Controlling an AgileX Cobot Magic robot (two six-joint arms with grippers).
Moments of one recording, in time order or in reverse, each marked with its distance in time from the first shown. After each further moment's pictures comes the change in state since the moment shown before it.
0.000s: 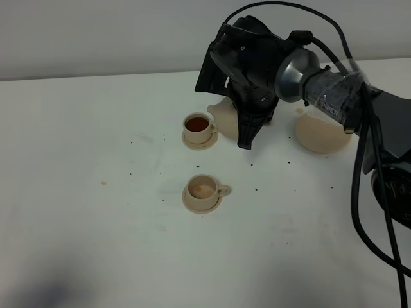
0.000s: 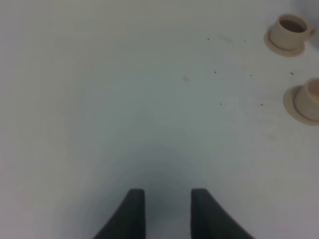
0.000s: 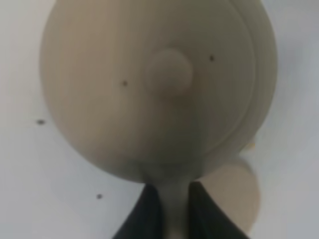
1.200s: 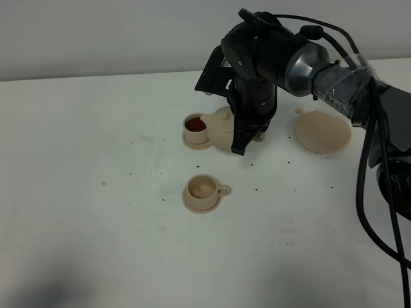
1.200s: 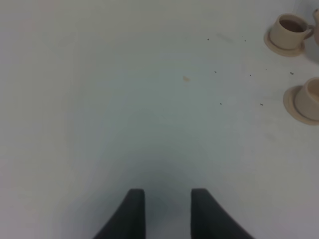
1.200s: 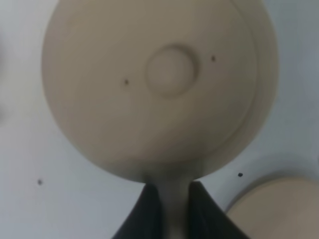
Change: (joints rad) left arm 0.000 0.000 0.000 0.000 0.000 0.000; right arm -0.031 -0.007 0.000 0.163 0.021 -0.023
